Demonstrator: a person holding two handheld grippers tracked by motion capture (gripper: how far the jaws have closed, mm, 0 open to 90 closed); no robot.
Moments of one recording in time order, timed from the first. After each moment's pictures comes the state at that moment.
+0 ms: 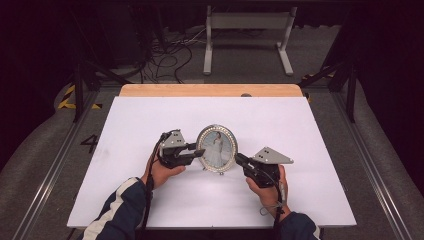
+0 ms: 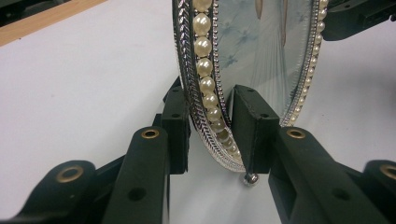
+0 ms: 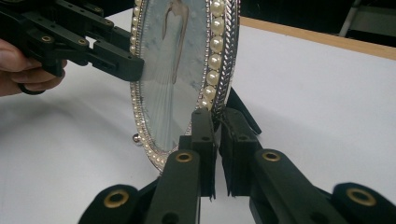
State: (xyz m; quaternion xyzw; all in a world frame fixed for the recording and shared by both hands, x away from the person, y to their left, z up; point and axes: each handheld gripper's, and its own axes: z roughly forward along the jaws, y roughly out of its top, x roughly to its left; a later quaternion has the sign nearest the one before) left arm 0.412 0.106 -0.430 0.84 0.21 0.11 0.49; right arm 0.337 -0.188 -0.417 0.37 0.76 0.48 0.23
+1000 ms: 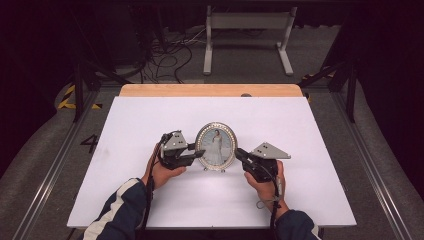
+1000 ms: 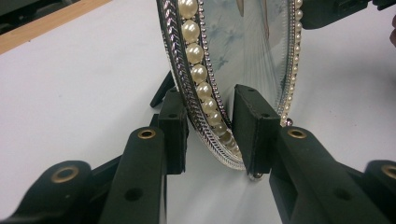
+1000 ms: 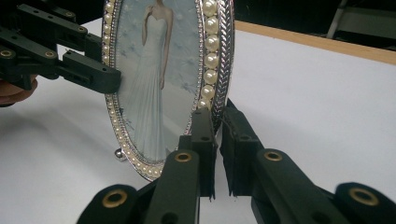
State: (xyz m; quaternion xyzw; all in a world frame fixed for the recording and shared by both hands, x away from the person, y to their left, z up) left arm 0.408 0.103 -0.430 0.84 0.21 0.13 0.49; right arm 0.351 -0.186 -0.419 0.39 0.75 0.48 0.24
